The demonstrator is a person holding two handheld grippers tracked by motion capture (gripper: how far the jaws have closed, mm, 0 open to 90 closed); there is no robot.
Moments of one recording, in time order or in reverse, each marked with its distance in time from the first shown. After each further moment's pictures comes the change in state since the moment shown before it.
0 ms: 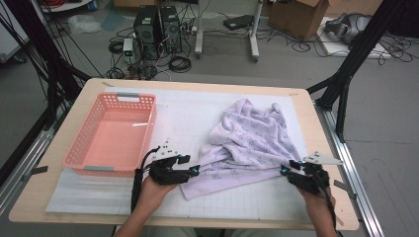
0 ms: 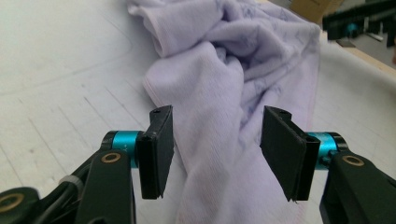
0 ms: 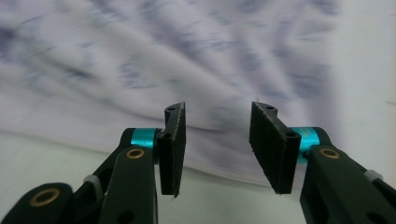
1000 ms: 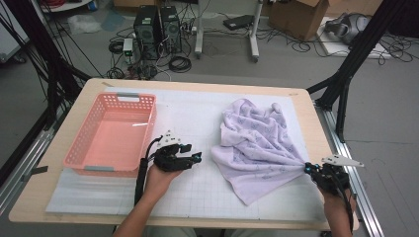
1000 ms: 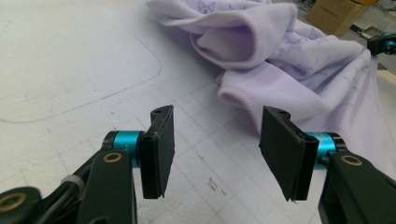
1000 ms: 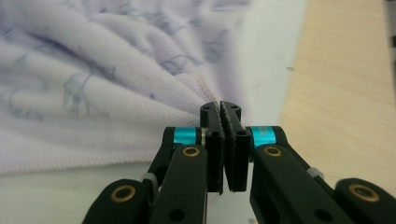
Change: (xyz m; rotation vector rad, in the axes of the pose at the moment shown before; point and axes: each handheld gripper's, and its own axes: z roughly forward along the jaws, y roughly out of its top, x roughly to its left) left arm 0.019 0.013 0.024 -0.010 0.045 -0.043; right arm -0.054 -0.017 -0.028 0.029 -0.189 0.029
